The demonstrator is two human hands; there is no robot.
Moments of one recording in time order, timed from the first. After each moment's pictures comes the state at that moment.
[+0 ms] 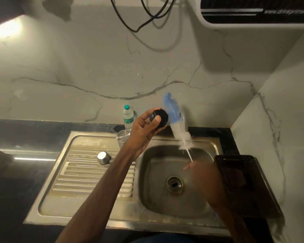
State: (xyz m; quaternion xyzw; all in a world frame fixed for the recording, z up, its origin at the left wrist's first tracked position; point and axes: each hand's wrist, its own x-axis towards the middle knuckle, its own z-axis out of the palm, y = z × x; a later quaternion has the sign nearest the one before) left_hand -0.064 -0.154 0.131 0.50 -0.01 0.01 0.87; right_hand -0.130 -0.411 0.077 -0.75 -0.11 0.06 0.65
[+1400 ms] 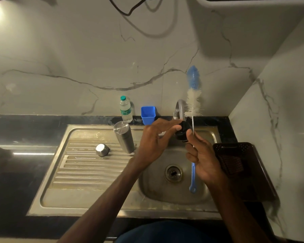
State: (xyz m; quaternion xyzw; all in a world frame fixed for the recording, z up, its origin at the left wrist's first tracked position) left_hand -0.097 -0.204 0.117 0.82 -0.10 0.22 0.52; right_hand -0.096 -0.376 0.116 -0.53 0.06 0.20 0.82
